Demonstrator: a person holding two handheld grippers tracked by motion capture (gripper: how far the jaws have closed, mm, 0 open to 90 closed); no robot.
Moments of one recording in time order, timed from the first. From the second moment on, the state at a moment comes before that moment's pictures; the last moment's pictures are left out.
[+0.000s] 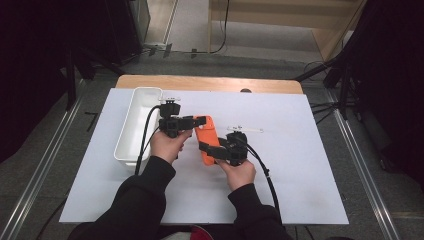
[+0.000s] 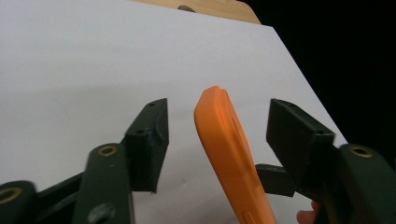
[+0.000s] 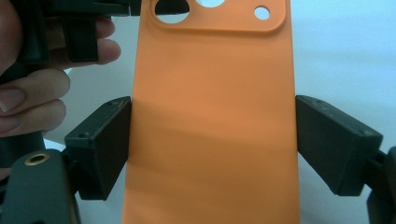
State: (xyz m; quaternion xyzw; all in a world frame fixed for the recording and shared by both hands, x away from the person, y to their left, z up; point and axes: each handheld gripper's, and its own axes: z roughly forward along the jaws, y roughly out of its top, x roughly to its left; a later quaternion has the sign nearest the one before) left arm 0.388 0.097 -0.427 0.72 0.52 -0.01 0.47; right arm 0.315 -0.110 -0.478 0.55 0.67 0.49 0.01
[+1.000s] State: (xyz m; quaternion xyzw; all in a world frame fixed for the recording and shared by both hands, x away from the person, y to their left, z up) left arm 0.394 0.103 -0.428 0.69 0.56 -0.05 0.46; right arm 0.312 -0.108 -0.482 0.55 0.67 0.50 0.01
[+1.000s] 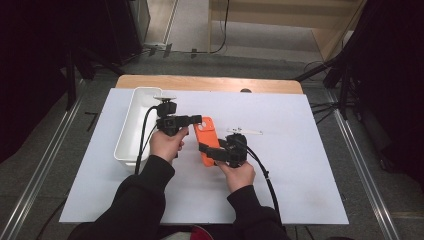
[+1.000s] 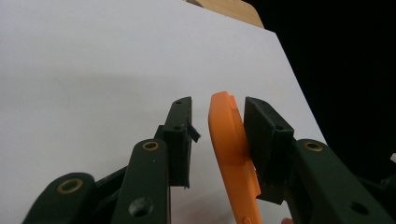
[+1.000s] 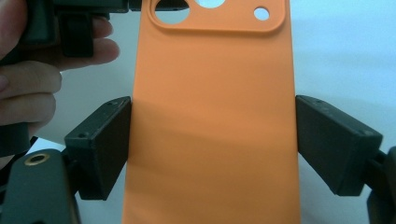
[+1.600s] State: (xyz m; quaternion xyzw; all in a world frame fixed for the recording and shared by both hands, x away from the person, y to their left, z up) left arm 0.394 0.104 -0.429 0.68 0.55 -0.07 0.47; right arm 0.312 -0.107 -0.482 0.55 0.67 0.50 0.02
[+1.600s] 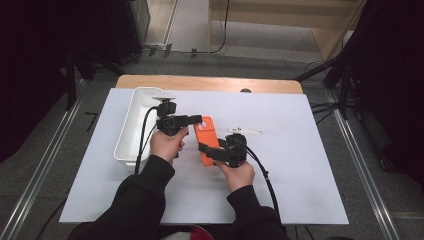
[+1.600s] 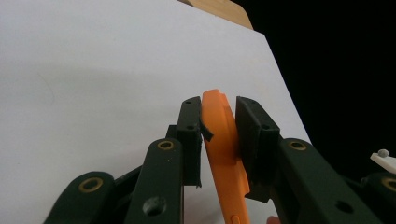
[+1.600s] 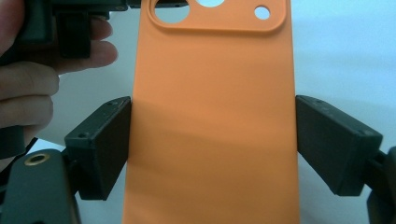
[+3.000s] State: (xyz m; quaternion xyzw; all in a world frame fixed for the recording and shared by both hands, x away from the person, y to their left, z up) left arm 0.390 0.104 -0.420 0.68 0.53 -0.09 0.50; right arm 0.311 -0.101 -0.480 0.54 0.68 0.49 0.04
